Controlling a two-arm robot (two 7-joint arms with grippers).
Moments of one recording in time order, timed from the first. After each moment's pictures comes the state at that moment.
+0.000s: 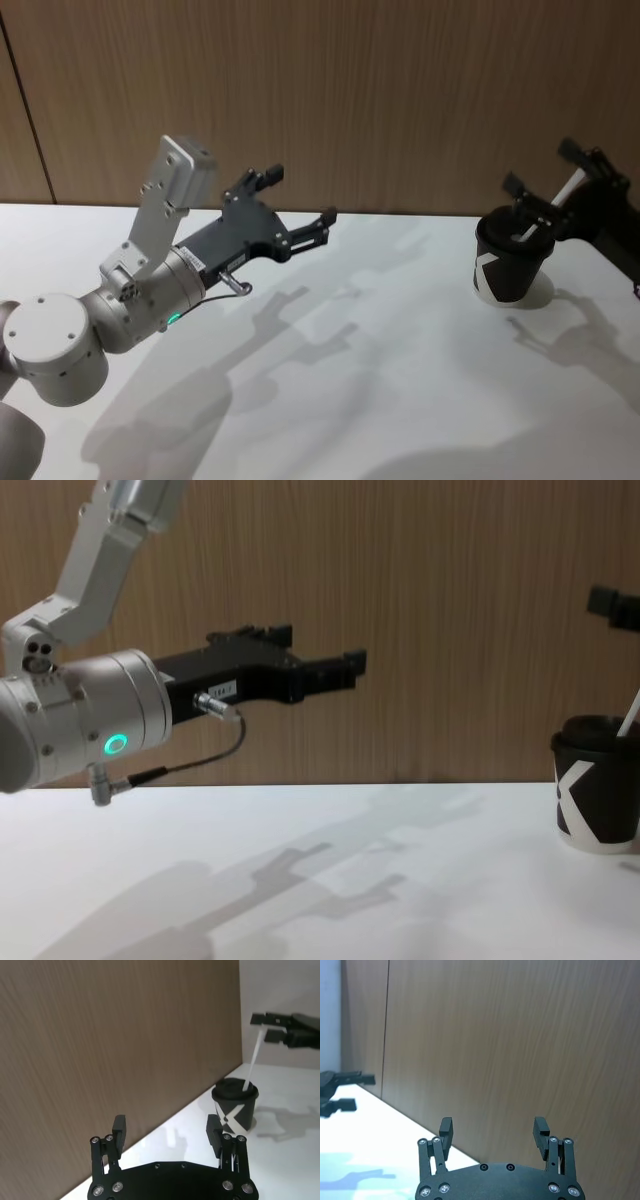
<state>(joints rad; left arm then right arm) -0.42 0.29 0.39 -1.40 -0.31 -0.09 -0.46 0.36 0.50 -0.20 -1.37 0.49 -0.20 0.58</state>
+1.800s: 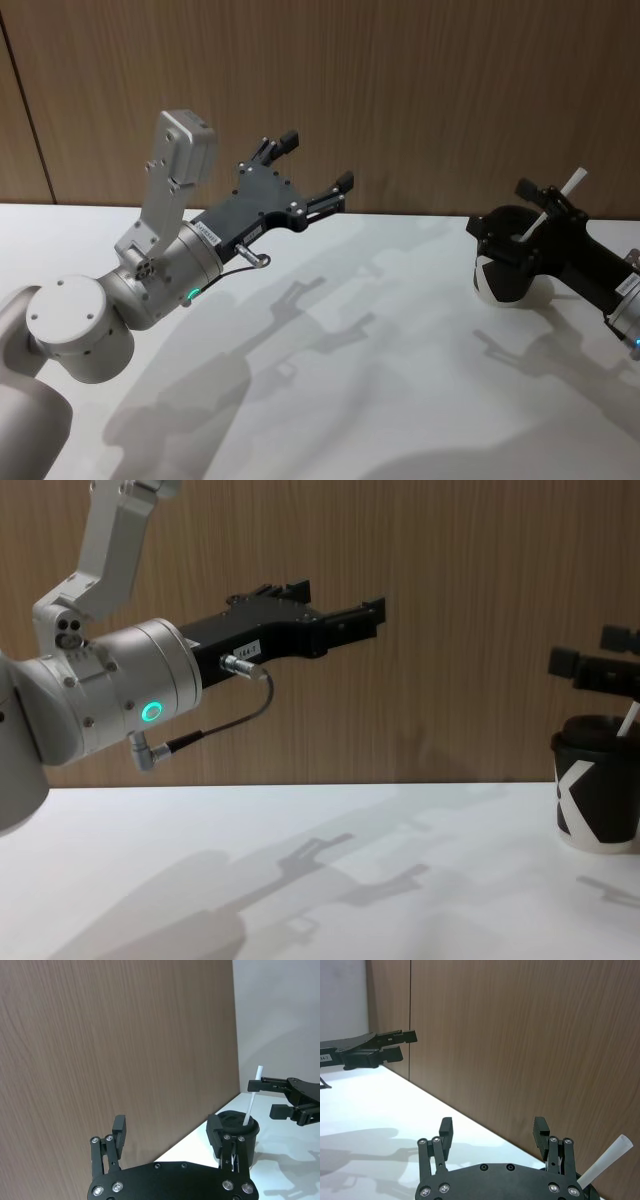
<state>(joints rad) -0.49 0.23 0.40 -1.30 -0.37 -0.20 -0.49 0.35 0.51 -0.27 -1.34 0.51 -0.16 0.62</state>
